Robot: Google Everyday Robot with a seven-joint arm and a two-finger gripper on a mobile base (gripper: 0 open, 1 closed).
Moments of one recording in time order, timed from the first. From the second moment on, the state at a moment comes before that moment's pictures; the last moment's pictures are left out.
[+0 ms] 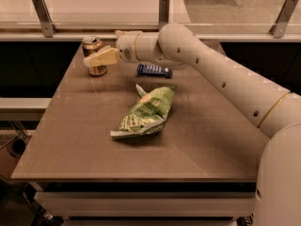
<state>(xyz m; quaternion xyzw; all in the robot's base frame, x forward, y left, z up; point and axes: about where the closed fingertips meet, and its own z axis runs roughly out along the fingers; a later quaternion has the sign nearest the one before) 0.733 0.146 0.911 -0.42 0.64 0.33 0.55</state>
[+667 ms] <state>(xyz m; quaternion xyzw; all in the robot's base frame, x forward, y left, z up) 0.747 0.172 0.898 -0.42 0.63 0.36 0.55</state>
